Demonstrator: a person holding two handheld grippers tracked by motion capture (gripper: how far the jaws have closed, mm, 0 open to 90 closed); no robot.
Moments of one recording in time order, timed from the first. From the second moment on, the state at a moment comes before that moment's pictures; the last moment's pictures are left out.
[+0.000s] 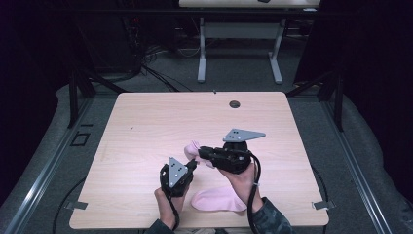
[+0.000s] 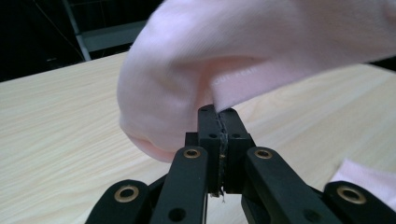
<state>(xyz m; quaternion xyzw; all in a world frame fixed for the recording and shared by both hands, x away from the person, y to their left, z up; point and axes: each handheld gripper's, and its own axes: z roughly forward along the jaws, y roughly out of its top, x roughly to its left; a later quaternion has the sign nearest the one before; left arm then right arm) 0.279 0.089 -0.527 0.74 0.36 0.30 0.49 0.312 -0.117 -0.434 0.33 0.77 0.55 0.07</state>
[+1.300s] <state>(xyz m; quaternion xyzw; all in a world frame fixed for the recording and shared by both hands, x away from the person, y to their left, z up) 0.230 0.050 -0.547 0.90 0.22 0.20 0.32 0.291 -0.181 -0.532 0.41 0.81 0.42 0.05</state>
